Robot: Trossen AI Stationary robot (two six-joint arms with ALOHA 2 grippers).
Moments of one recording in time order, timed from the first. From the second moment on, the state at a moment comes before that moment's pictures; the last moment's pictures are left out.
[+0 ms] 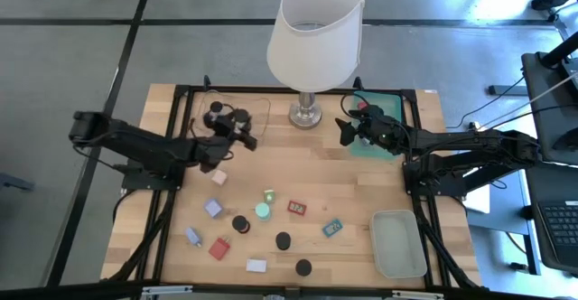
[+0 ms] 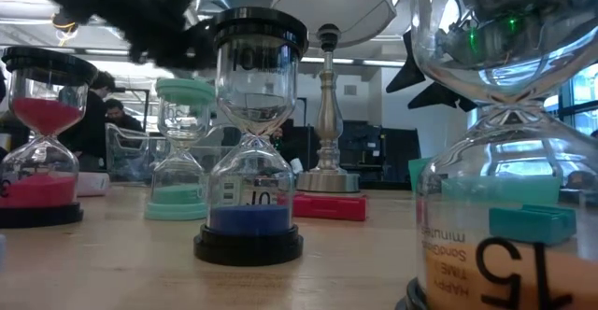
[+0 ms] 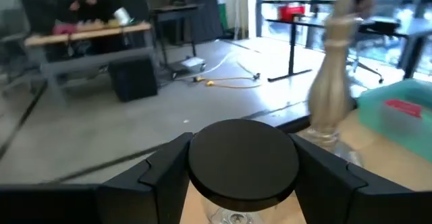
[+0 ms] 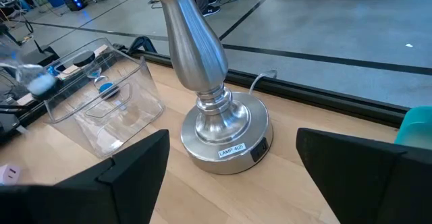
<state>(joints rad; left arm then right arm) -0.05 1.15 0.48 0.37 -1.20 -0.27 -0.22 1.05 0.45 0.19 0.50 0.52</state>
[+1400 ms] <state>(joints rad) -0.05 1.06 0.15 0.13 -1.46 -0.87 -0.22 1.05 0.45 0.19 0.50 0.52</state>
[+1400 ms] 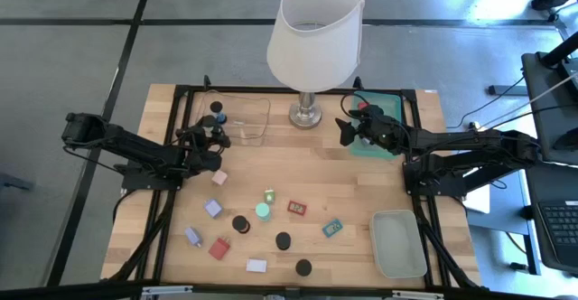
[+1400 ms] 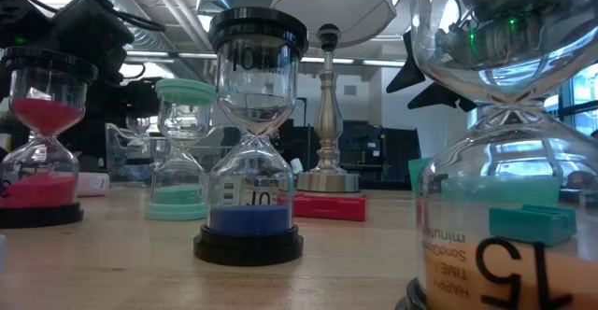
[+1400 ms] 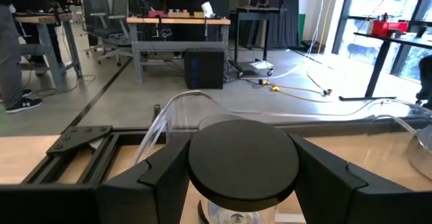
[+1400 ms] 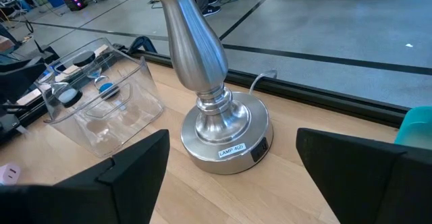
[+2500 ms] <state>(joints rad) 0.00 1.10 0.15 0.06 -1.42 -0.92 -0.22 1.05 0.45 0.19 0.50 0.52</state>
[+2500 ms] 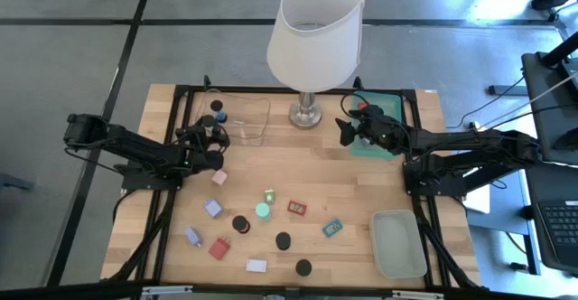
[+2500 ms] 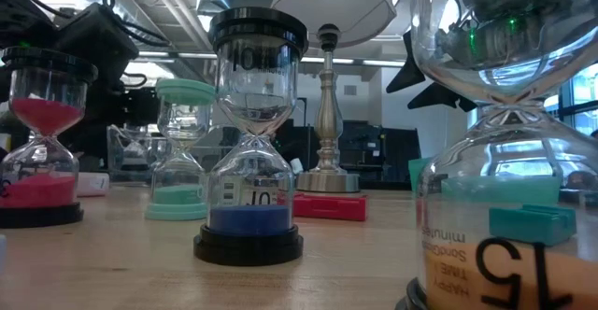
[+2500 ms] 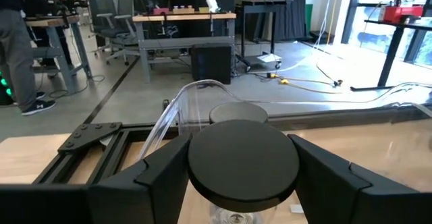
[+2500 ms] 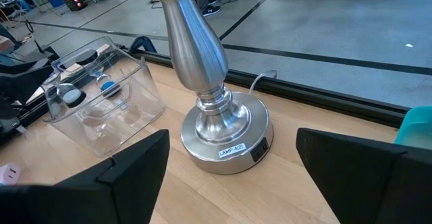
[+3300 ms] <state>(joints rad) 0.00 1.10 0.19 0.23 -1.40 -0.66 -0.22 1.05 0.45 0.19 0.50 0.52</state>
